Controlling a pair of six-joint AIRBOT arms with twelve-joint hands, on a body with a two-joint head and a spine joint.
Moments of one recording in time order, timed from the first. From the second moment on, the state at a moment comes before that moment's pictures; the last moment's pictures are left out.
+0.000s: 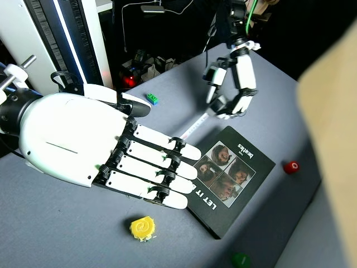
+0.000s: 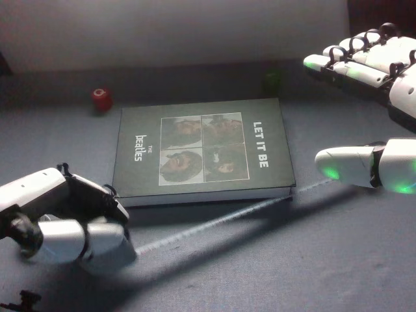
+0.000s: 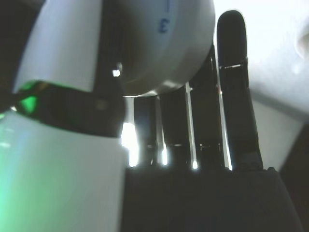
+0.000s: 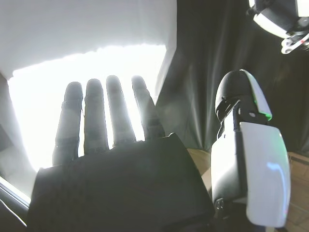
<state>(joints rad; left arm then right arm) 1.11 -0.83 0.90 -0.41 -0.69 0.49 -0.43 -0.66 0.62 0.58 0.47 -1.54</state>
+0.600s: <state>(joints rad) 1.08 -0.83 0.91 -0.38 -0.71 0.49 -0.43 -0.66 0.62 0.57 0.47 -1.54</state>
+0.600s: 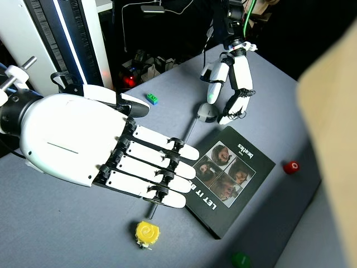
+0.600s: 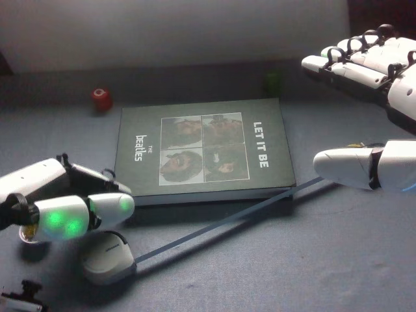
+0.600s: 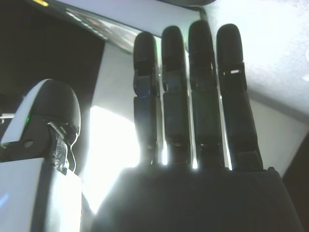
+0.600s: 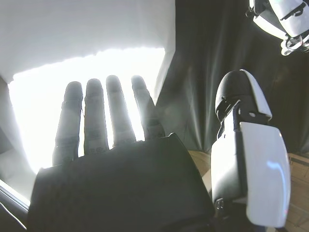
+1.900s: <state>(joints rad) 0.28 -0.83 0.83 -1.37 -0.23 1.96 -0.43 -0.66 0.61 0.57 0.46 -1.54</state>
